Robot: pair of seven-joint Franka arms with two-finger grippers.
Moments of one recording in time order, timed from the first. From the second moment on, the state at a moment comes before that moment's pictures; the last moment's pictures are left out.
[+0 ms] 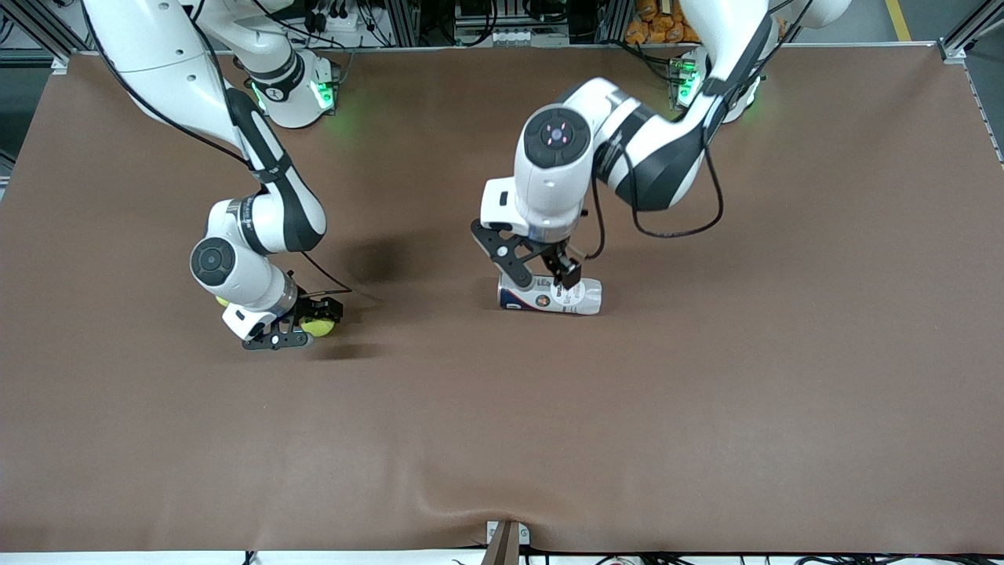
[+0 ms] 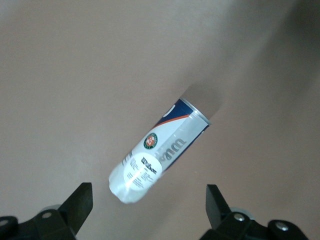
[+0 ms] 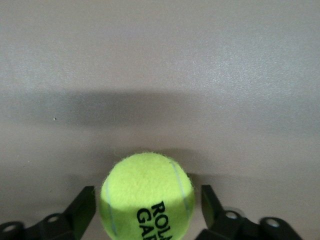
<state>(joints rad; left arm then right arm) -0.63 0.55 -0.13 -1.36 0.06 1.91 0.22 0.23 0.48 -0.03 -2.06 0.15 2.54 0.02</state>
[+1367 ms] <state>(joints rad) -0.71 0.71 -0.13 -1.54 0.25 2.25 0.55 0.21 0.28 -0.05 -1.95 0.15 2.34 -0.01</state>
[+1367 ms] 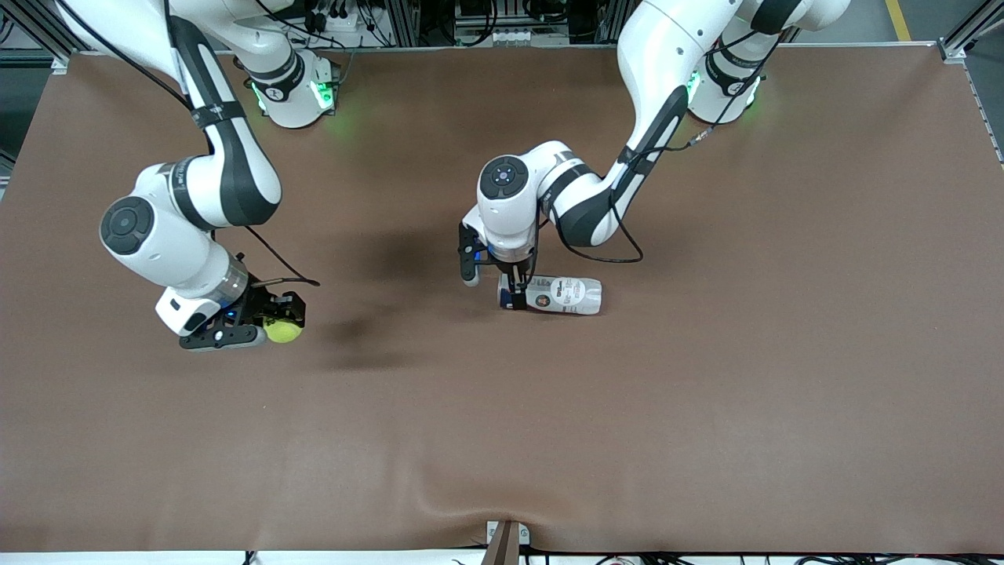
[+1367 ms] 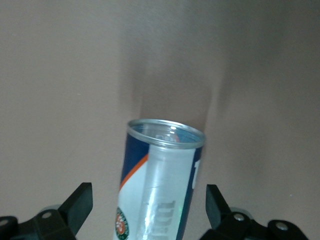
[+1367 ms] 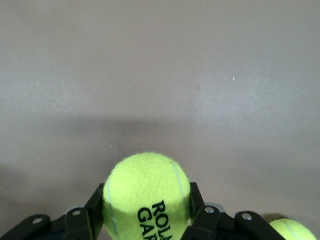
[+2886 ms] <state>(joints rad) -0.68 0.78 -0.14 -1.60 0.25 2.46 0.72 0.19 0.24 -0.05 -1.87 0.15 2.21 -0.02</state>
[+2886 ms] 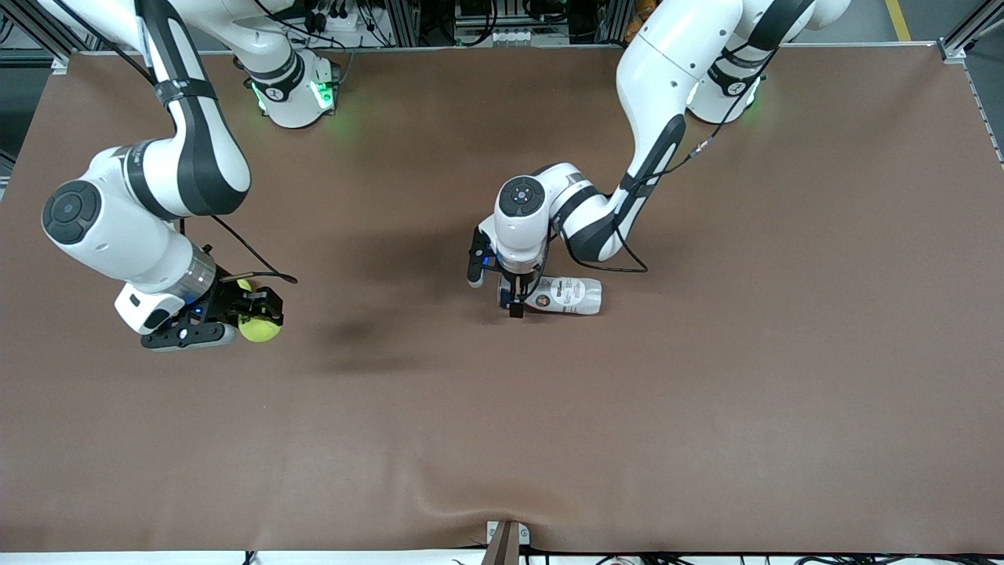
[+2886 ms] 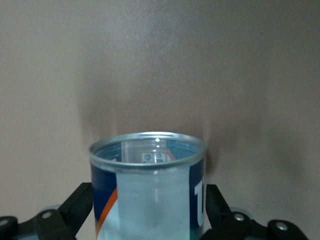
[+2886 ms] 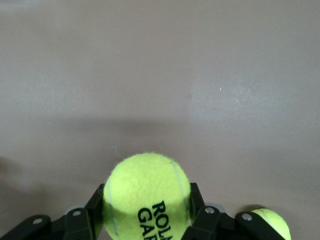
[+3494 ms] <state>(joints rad) -0.68 0.79 -0.14 -1.60 0.25 2.49 0.72 0.18 0.24 -0.05 -1.87 0.15 2.21 -0.02</state>
